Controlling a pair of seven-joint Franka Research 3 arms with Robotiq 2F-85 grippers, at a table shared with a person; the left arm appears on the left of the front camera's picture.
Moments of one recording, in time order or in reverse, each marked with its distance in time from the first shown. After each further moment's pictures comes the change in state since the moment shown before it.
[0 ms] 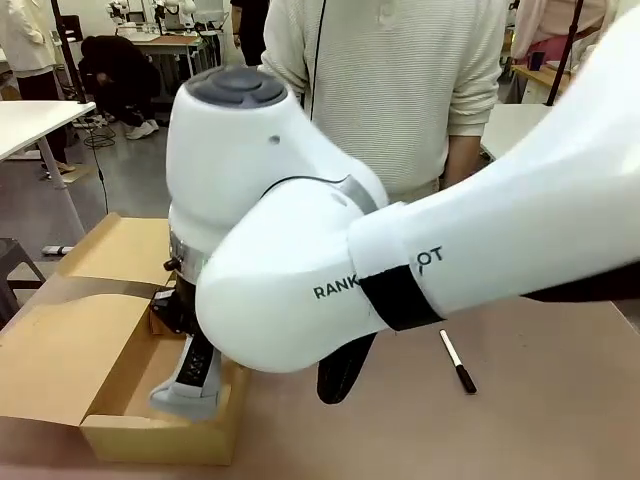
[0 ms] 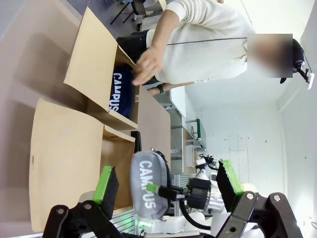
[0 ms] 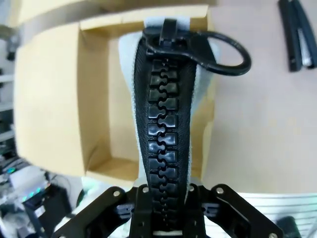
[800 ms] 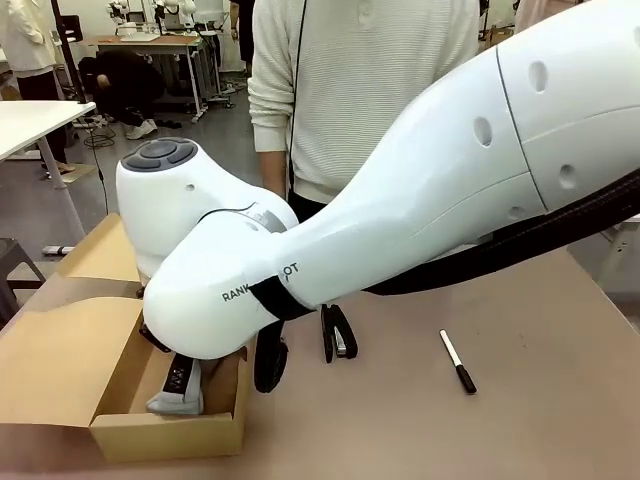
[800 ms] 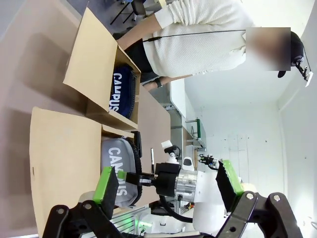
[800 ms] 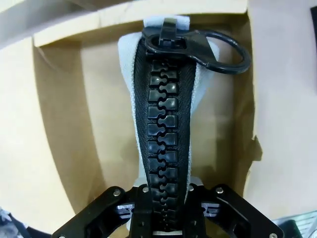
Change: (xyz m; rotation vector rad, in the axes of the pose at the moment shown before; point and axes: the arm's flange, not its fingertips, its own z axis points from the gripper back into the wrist) left arm 0.000 0.000 0.000 0.000 0.000 0.000; right arm 0.026 0.040 -0.090 -0.140 0.065 -0.004
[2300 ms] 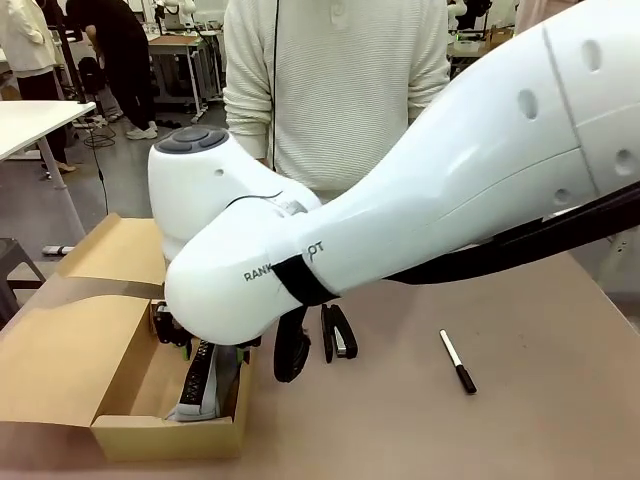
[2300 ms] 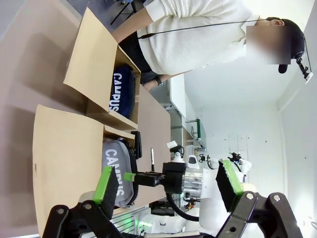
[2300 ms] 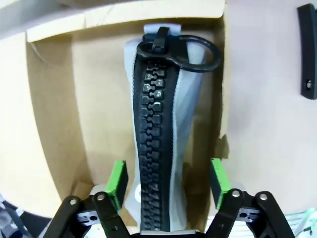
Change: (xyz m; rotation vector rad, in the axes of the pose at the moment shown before) left arm 0.000 0.000 0.000 0.000 0.000 0.000; right arm 0.008 -0.029 0.017 0.007 0.032 0.054
